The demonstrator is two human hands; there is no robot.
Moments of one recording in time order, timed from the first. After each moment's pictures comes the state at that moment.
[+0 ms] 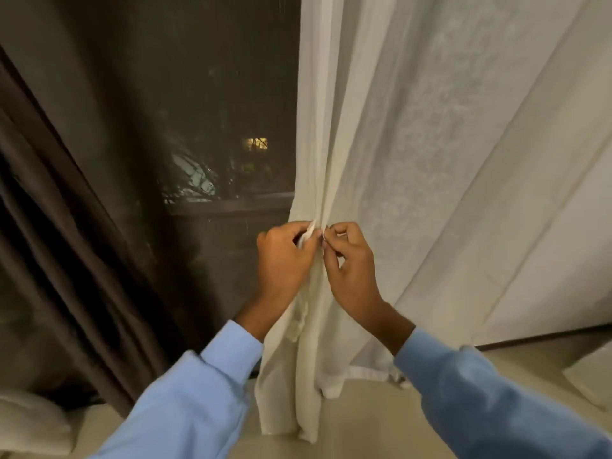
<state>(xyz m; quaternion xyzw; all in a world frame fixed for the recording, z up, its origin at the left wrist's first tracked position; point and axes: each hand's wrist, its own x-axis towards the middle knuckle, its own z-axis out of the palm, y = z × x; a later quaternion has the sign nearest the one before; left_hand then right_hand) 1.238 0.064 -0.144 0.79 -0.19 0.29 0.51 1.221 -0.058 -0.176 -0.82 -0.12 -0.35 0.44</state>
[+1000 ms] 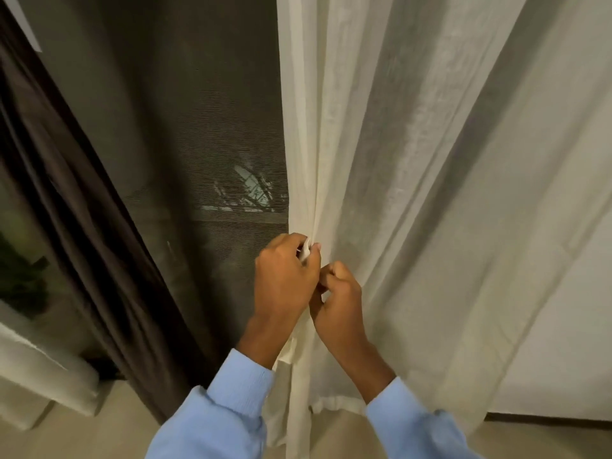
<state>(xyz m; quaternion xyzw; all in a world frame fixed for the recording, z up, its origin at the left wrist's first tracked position) 1.205 -0.026 -0.128 0.85 -0.05 0.37 0.37 1.208 -0.120 -0.195 -0.81 -0.17 -0.30 0.47</state>
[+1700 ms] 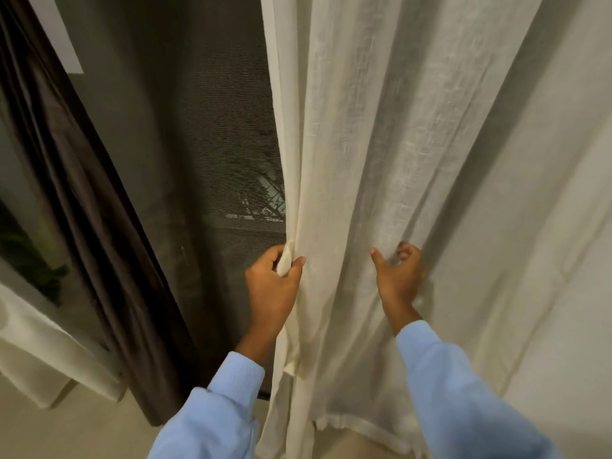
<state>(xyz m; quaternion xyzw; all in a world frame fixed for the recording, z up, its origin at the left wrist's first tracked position) 1.222 -0.033 -0.153 0.77 0.06 0.34 0.54 1.334 -0.221 -0.216 -0.74 0.16 -0.29 0.59</state>
